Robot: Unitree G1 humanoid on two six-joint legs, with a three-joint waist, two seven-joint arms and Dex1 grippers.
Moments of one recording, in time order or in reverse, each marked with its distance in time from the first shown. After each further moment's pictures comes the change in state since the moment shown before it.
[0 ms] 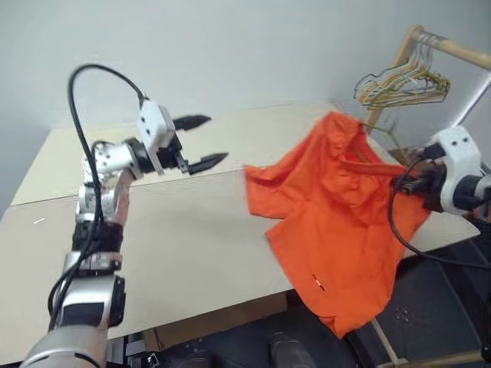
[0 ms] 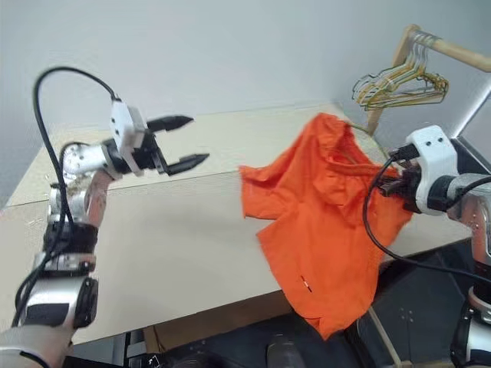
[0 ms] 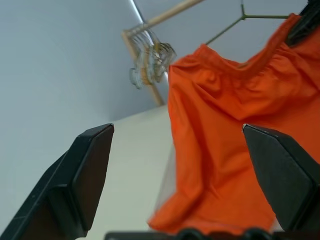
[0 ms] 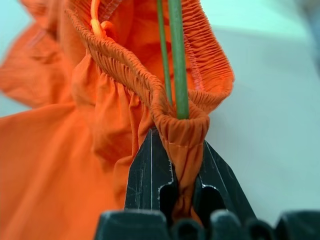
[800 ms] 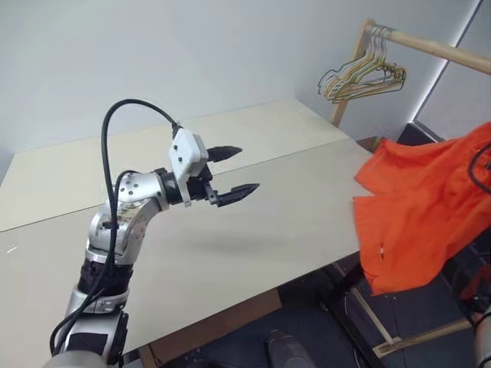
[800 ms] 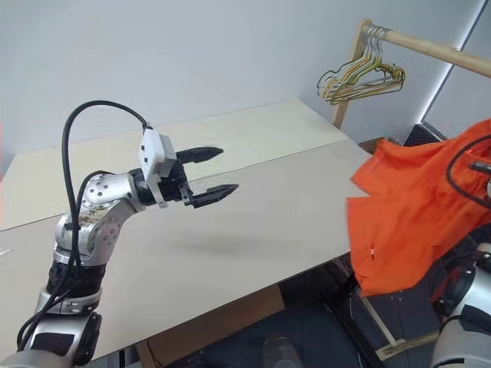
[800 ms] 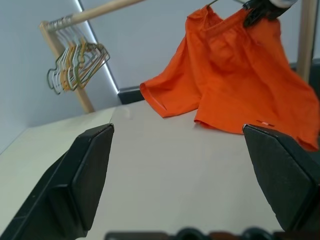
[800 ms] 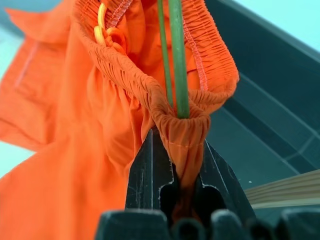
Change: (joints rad) left arm 0.180 -0.074 -0.069 -0.449 -0.129 0.307 0.170; right arm -0.365 0.004 -0.220 0.720 -0.274 -0.169 -0.547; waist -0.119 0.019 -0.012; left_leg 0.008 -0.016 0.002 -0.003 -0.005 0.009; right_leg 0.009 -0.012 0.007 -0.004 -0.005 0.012
